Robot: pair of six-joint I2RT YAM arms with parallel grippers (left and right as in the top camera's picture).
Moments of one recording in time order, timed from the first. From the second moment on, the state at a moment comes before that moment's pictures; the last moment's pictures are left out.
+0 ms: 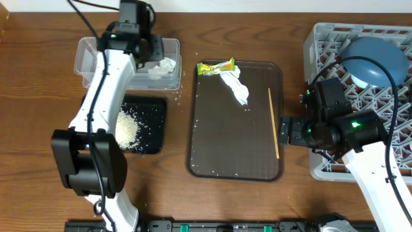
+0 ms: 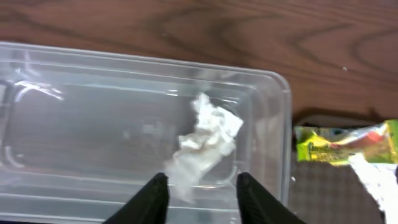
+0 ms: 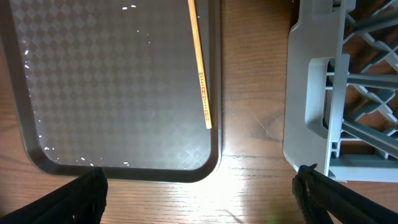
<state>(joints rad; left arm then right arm) -0.09 1.91 1.70 -0.77 -0.01 -0.19 0.27 1.24 1.16 -1.20 -0.04 0.40</state>
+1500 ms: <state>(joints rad) -0.36 2.25 1.70 -0.57 0.19 0.06 0.27 1.24 1.16 -1.21 -0.04 0.40</state>
